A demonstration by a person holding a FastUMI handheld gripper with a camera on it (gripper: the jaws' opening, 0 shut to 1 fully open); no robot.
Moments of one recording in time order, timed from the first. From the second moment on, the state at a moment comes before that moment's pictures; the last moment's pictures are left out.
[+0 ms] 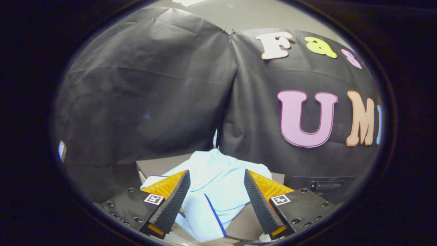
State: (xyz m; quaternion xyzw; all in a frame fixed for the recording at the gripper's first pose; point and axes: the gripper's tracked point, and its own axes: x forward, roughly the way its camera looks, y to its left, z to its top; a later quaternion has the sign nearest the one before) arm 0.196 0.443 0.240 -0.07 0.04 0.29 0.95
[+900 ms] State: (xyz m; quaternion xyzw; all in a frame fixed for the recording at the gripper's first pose) arm 0.203 0.473 0.181 0.02 0.18 0.30 0.94
